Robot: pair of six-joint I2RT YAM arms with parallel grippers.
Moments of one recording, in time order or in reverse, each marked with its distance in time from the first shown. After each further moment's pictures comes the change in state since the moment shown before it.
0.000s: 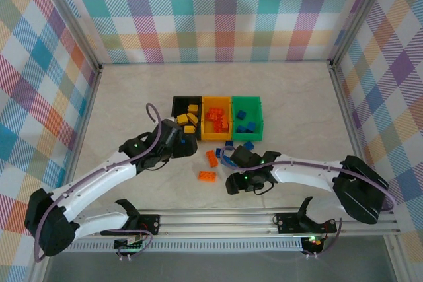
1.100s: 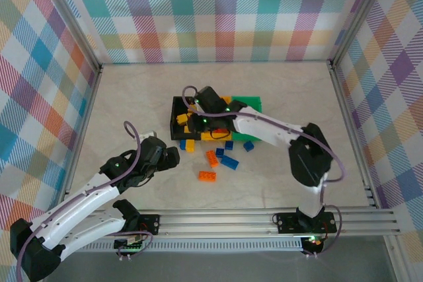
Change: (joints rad) left arm 0.000 -0.268 -0.154 -0.146 -0.128 -0.084; right arm -0.146 0.545 0.913 0.053 -0.012 -0.215
